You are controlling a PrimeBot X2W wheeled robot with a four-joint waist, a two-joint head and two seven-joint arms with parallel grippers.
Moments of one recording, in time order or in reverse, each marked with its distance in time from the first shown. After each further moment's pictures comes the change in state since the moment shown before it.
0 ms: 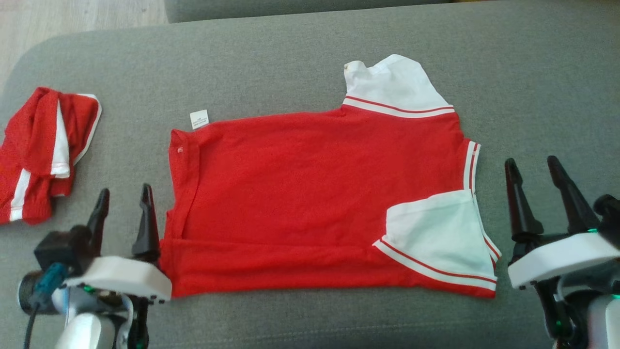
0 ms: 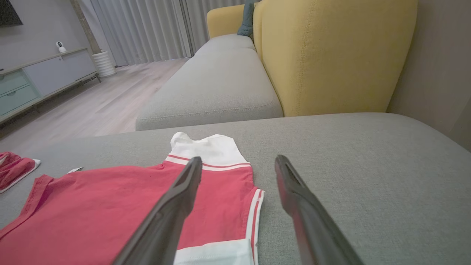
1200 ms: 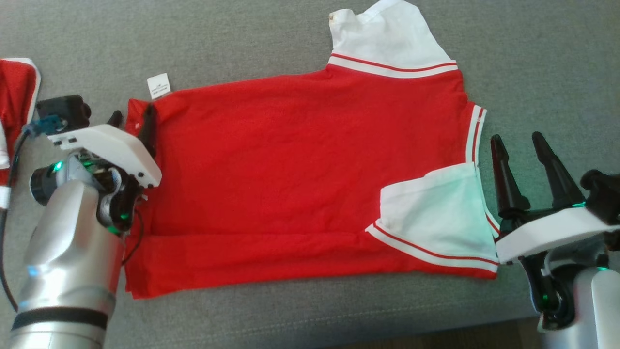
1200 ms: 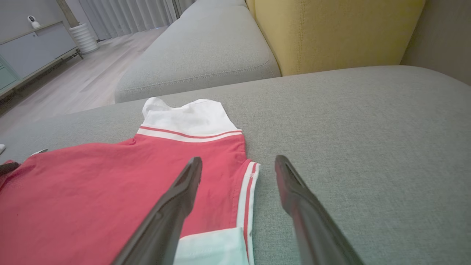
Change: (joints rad) left arm -0.643 -0.040 -0.030 0.740 -0.153 -0.209 0.163; right arm -0.106 -0.002 0.041 0.084 0.028 0.000 -0.024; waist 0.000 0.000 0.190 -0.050
